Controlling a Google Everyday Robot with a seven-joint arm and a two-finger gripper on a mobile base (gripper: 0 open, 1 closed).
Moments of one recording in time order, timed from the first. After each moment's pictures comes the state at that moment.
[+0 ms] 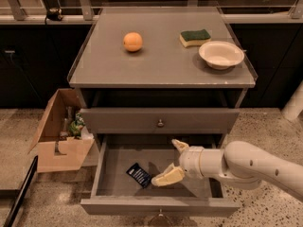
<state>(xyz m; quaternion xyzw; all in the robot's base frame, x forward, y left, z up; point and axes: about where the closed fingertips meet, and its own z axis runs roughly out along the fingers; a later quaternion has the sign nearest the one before) 0.485 -0.042 0.590 -0.42 0.76 0.31 0.40</state>
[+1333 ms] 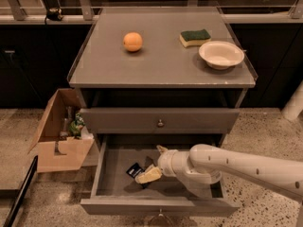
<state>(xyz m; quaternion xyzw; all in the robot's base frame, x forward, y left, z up) 0.540 0.016 0.466 -0.41 0.79 0.29 0.36</state>
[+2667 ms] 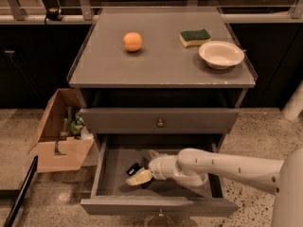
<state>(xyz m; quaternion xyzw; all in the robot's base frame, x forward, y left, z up) 0.547 0.051 0.425 -0.39 0.79 0.31 0.35</state>
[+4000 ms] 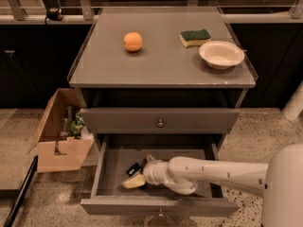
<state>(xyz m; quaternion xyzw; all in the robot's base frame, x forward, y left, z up) 0.550 0.068 0.383 -0.37 0.82 0.27 0.36</state>
